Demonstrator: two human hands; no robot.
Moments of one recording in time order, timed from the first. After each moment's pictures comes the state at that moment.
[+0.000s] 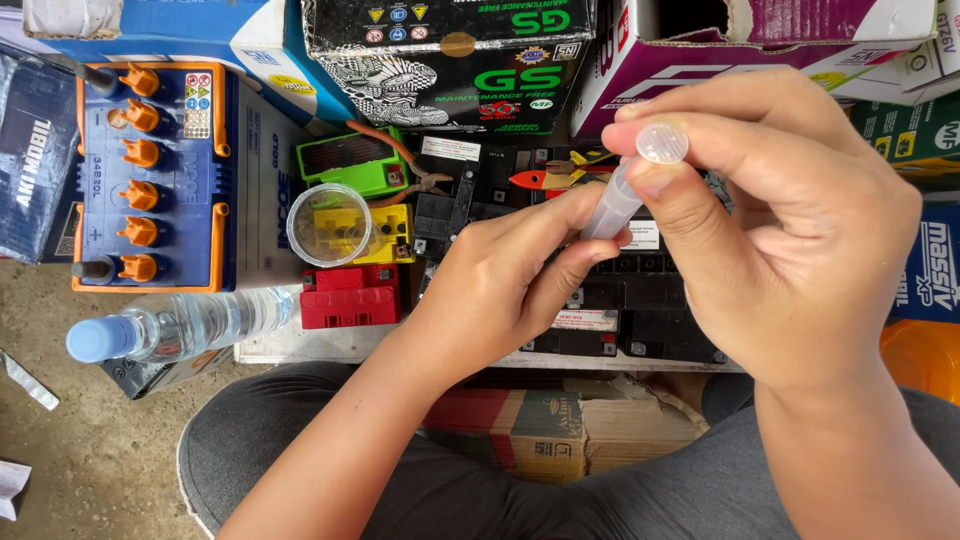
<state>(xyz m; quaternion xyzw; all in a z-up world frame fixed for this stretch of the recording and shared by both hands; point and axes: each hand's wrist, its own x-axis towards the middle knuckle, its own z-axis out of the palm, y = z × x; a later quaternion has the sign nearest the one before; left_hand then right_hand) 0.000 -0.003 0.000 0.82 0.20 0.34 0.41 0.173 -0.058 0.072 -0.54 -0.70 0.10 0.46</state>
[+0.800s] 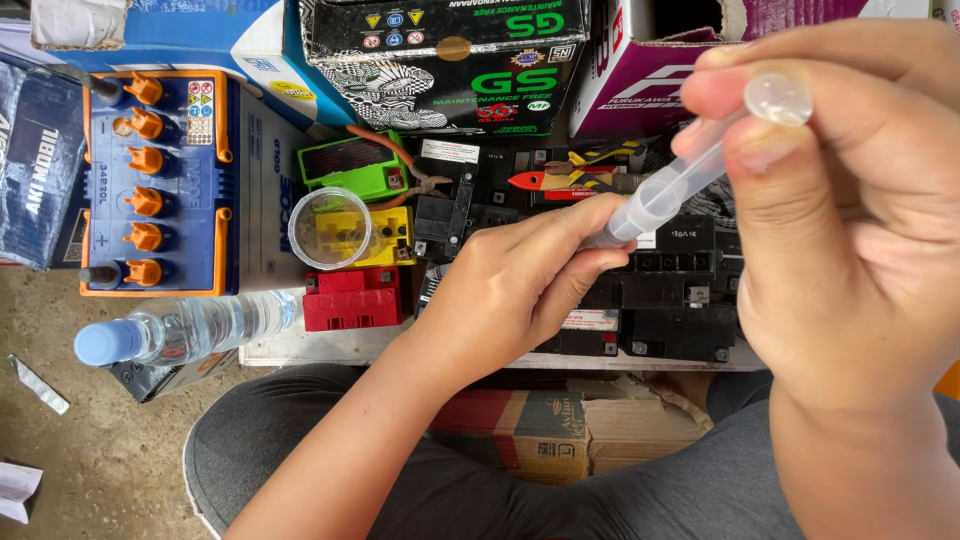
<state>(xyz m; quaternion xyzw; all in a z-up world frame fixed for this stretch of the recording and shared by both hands) 0.007 -0.007 -0.001 0.85 0.17 0.34 0.37 0.187 -0.073 0.063 -0.55 -0.64 0.13 0.52</state>
